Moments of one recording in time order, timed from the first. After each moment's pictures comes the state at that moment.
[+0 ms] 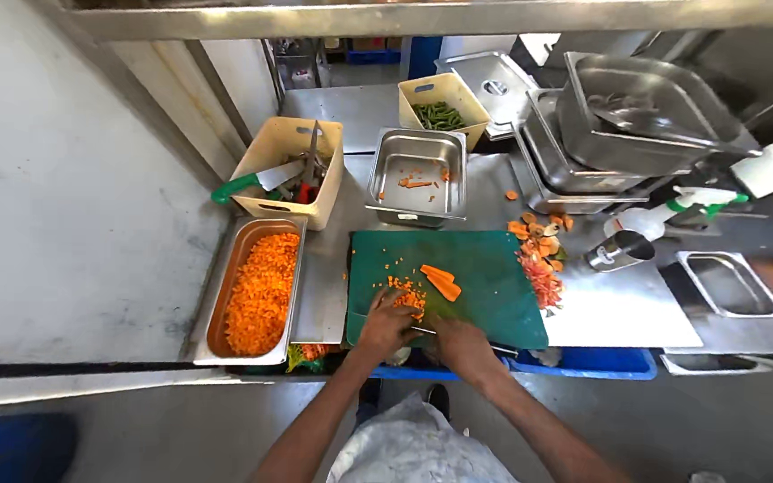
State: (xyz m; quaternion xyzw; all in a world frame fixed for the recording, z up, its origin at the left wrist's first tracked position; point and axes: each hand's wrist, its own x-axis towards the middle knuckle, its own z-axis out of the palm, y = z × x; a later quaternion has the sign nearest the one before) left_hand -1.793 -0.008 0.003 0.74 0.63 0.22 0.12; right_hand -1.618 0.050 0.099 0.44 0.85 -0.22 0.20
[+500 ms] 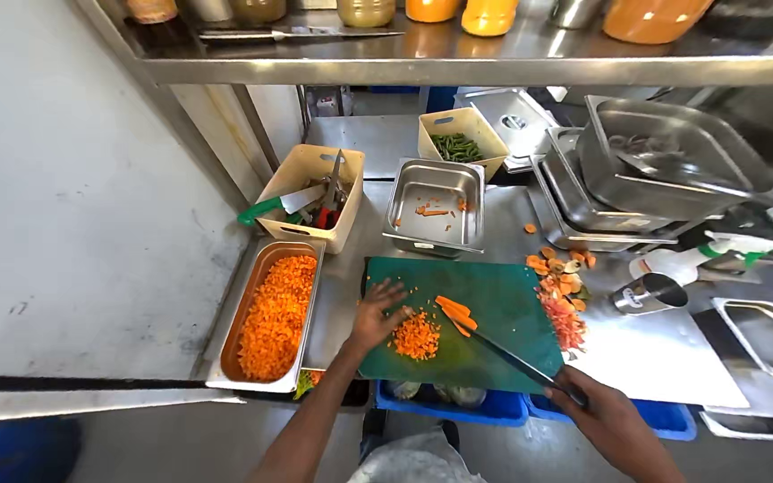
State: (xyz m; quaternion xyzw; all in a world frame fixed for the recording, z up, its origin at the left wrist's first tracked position) left_hand -1.867 0.043 -0.016 0.61 0.65 0.42 0.18; right_hand -1.440 0.092 0.089 0.47 0.83 -0.28 -0.11
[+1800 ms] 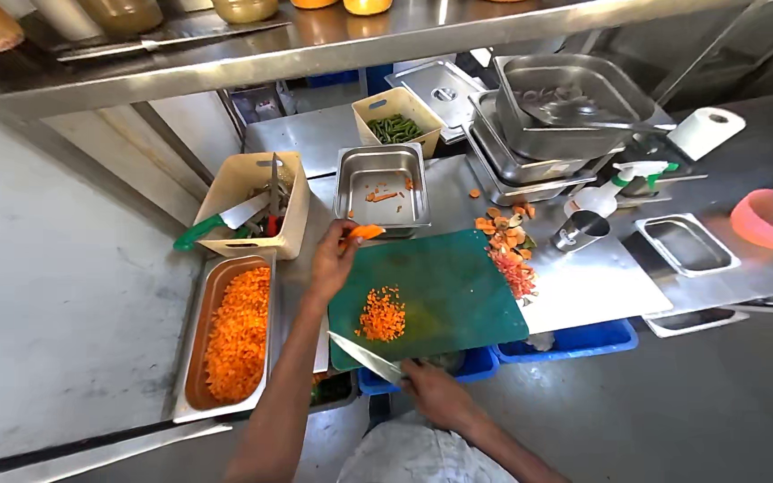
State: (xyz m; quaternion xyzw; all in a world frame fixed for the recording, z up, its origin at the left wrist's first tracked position) left_hand -1.862 0.095 0.123 0.60 0.62 0.47 0.19; right_hand -1.592 0.001 0.048 0.41 0.81 -0.41 0.12
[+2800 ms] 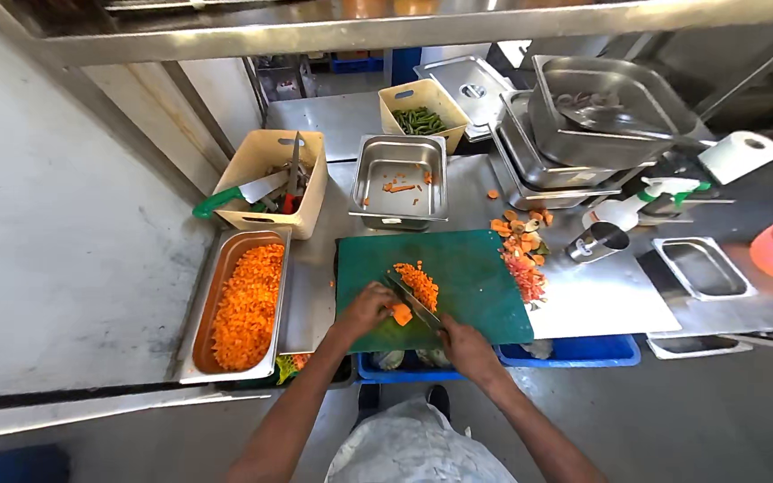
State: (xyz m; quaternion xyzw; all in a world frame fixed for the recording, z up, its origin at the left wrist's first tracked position) left_hand -1.831 0.036 0.007 0.74 0.58 0.21 0.25; right_hand -1.569 0.063 0.057 0.52 0.78 -0.31 0.12
